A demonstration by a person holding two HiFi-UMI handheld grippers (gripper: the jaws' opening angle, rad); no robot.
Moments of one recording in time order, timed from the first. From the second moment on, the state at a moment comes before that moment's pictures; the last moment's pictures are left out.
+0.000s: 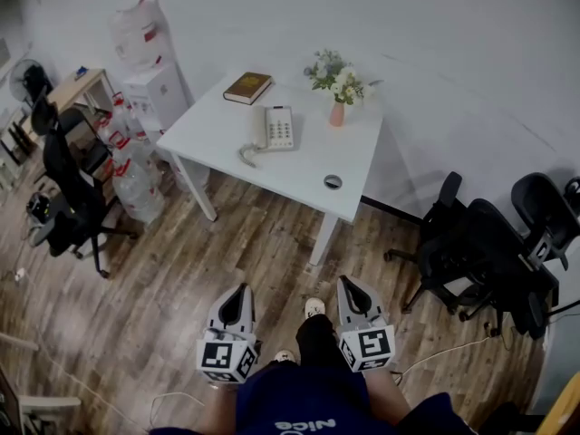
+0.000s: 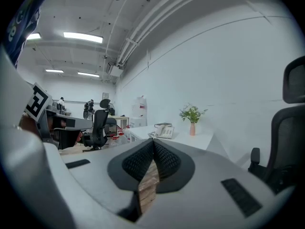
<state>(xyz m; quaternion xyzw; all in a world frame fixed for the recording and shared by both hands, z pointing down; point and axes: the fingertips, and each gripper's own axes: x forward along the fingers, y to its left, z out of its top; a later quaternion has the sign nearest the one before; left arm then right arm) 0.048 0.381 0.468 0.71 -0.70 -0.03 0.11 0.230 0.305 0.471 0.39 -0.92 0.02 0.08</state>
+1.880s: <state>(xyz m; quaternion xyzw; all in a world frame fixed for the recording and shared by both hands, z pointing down) -0.019 0.042 0.494 0.69 -0.71 -0.01 0.14 0.143 -0.035 0.498 0.33 -0.94 0.03 0.10</state>
